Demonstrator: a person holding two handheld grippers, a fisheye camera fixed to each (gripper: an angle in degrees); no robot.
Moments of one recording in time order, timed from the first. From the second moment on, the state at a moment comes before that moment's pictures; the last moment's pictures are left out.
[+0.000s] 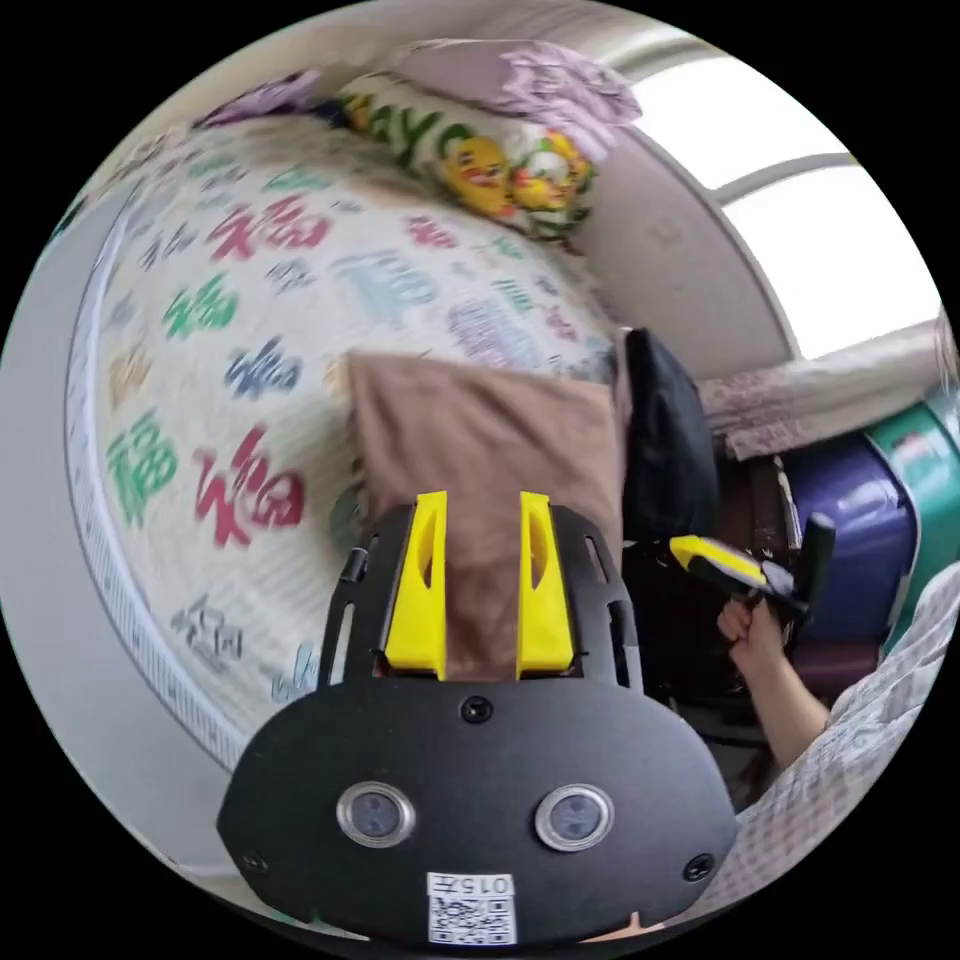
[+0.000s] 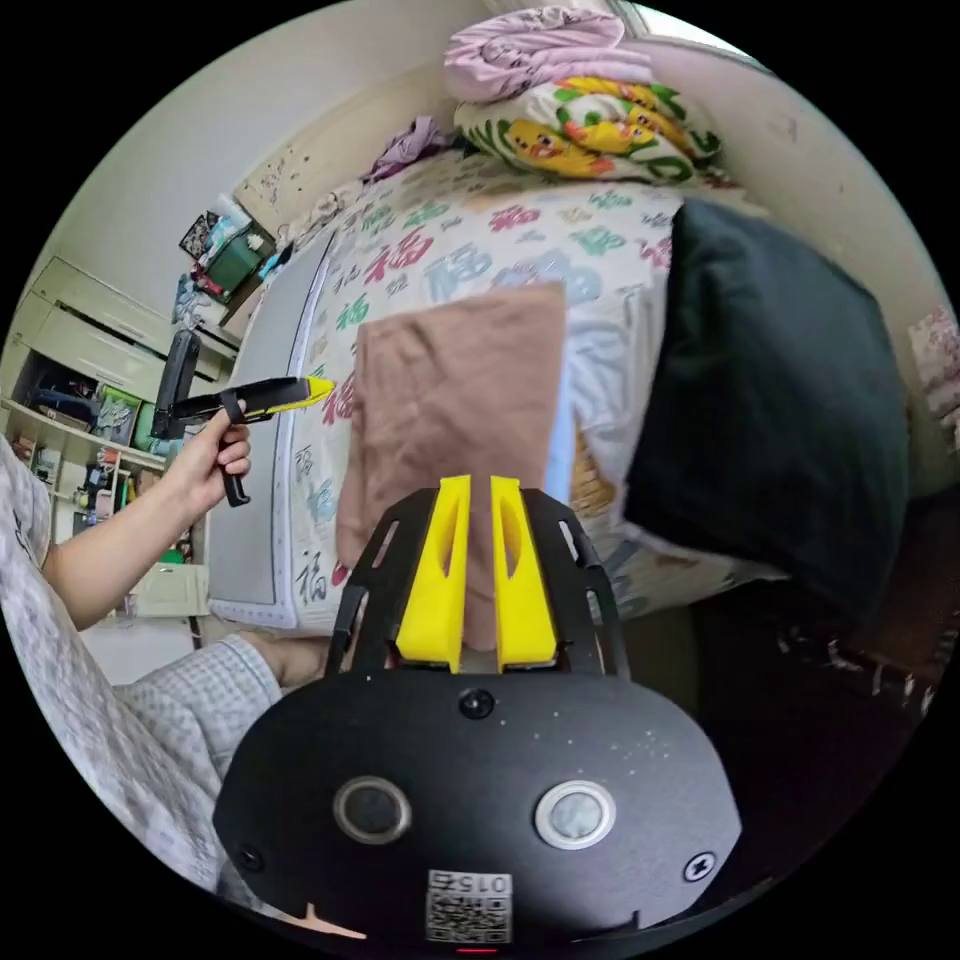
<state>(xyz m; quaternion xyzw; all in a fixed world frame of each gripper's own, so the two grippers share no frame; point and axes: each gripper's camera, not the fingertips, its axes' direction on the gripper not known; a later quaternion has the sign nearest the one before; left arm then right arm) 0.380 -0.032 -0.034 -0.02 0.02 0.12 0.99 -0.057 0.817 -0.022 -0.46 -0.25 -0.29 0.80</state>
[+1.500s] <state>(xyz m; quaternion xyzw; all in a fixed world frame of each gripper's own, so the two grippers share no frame) 0.258 -0.090 0.010 -0.03 0.11 0.09 0.99 -0.111 0.715 -0.017 -0.39 -0.24 -0.27 0.85</state>
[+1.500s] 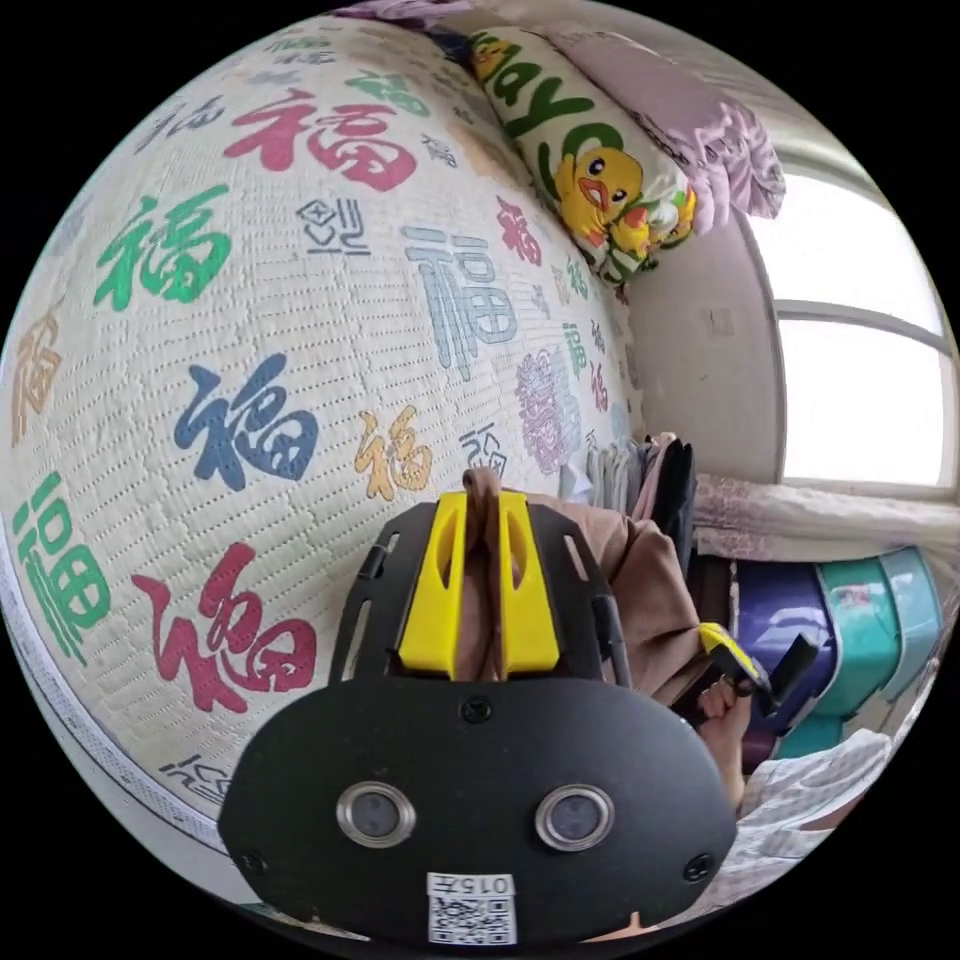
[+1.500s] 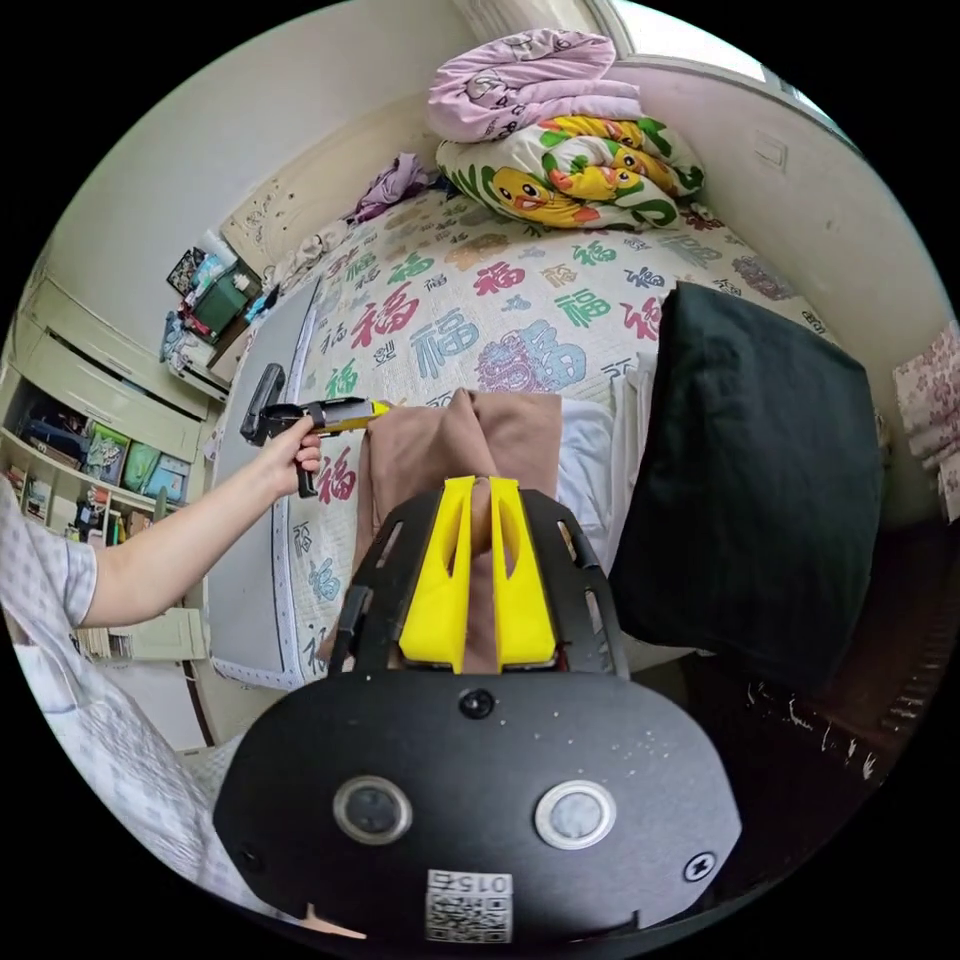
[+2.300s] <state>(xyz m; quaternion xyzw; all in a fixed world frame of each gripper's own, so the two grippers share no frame) -0.102 0.268 -0.495 0.41 0.22 0.16 0.87 -0.156 0.540 -0.374 -0.19 -0.48 -0.11 0.85</state>
